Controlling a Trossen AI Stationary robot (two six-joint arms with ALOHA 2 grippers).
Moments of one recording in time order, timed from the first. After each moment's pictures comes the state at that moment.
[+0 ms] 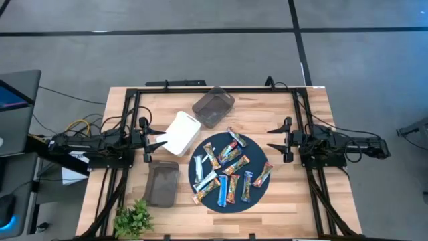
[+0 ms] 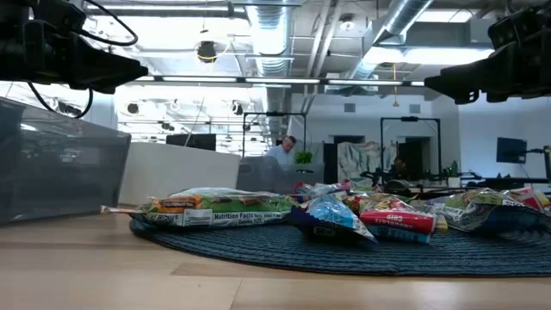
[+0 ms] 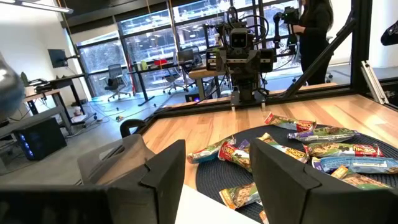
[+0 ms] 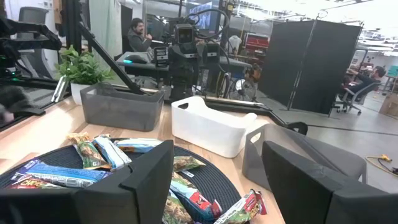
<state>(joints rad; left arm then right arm) -0.06 0.01 0.01 0.06 -0.22 0.19 -0.04 0.02 0.00 0.01 0.00 -0.19</state>
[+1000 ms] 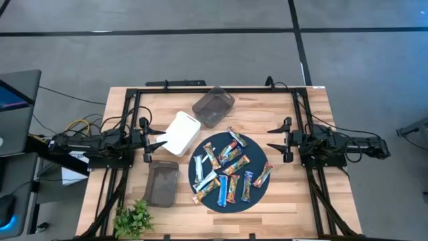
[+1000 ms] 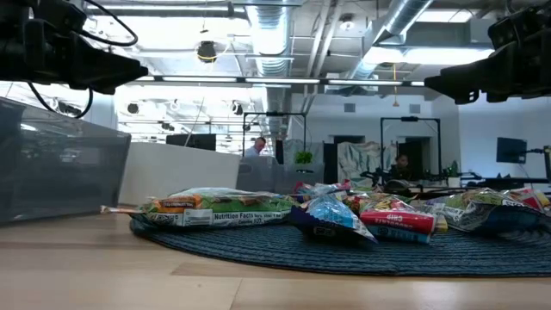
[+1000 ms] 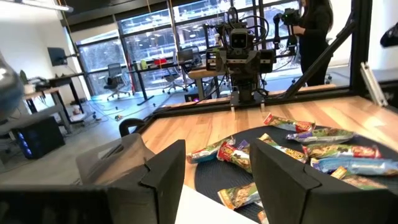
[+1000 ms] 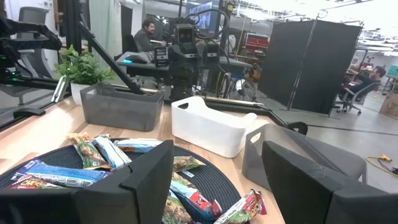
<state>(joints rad) -0.06 0.01 0.01 0.06 -0.22 0.16 -0.04 0.02 0.00 0.01 0.00 -0.19</state>
